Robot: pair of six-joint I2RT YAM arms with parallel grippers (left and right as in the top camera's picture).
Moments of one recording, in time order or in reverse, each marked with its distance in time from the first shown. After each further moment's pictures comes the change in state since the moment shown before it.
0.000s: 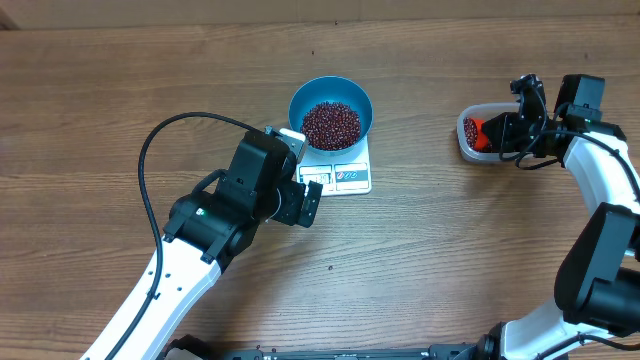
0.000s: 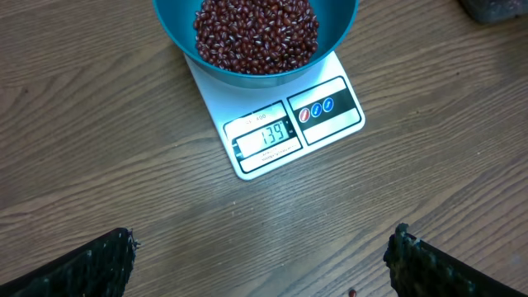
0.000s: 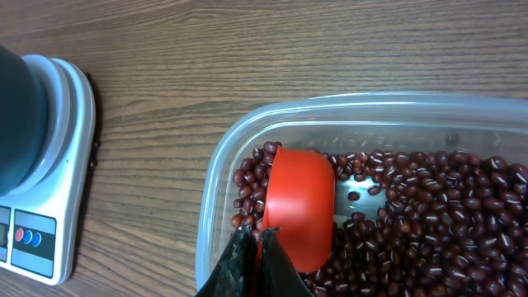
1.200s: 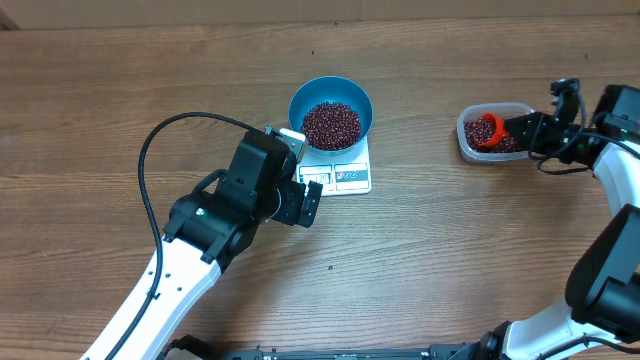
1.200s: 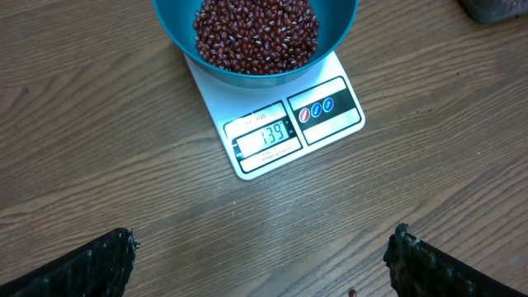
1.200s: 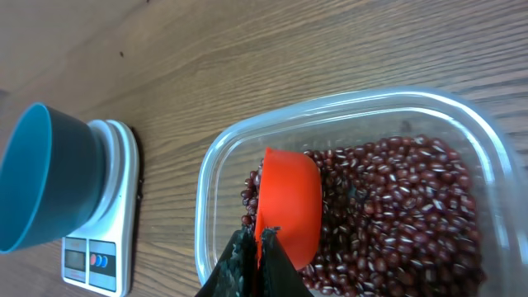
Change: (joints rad) left arm 0.000 0.000 0.000 0.000 0.000 0.000; right arm -0.165 0.002 0.000 0.011 -0.204 0.090
